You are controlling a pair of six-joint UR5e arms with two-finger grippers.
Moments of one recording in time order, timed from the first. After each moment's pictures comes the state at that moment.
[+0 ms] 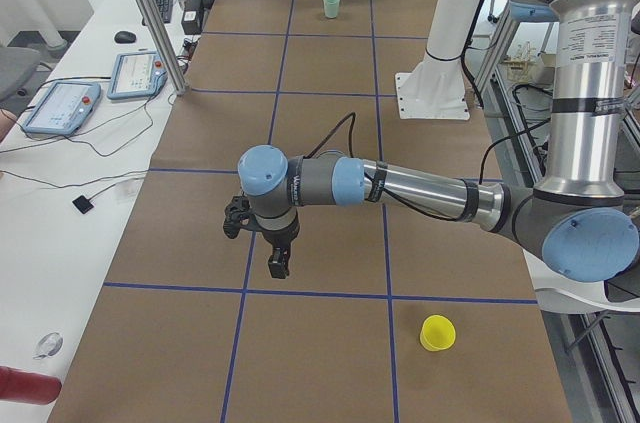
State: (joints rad) left arm -1.56 -1.55 -1.78 -1.33 -2.35 0.13; right arm 1.51 -1.60 1.74 -1.69 2.37 -0.10
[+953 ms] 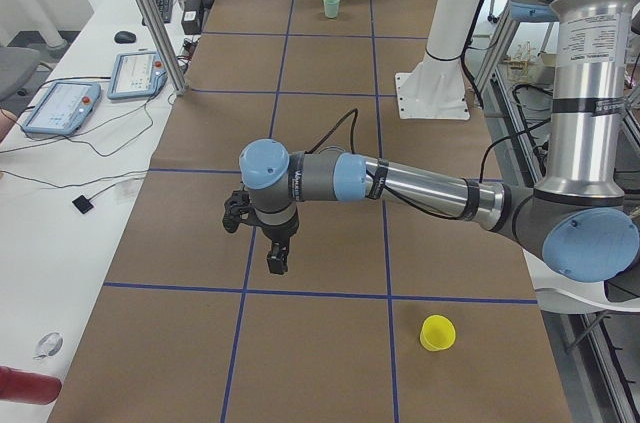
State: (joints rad) left arm -1.56 -1.54 -1.81 -1.34 -2.35 0.13; right arm 1.51 -1.60 1.76 -1.69 2.37 -0.10
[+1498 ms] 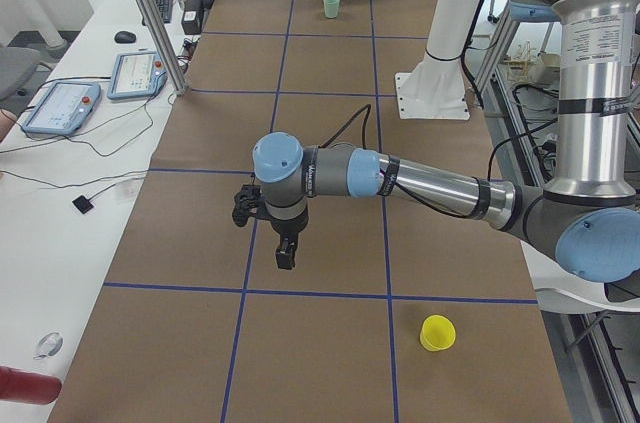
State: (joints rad) left arm -1.56 -1.50 -1.87 -1.34 -2.35 0.13; right arm 1.51 -1.59 1.76 -1.69 2.36 -0.10
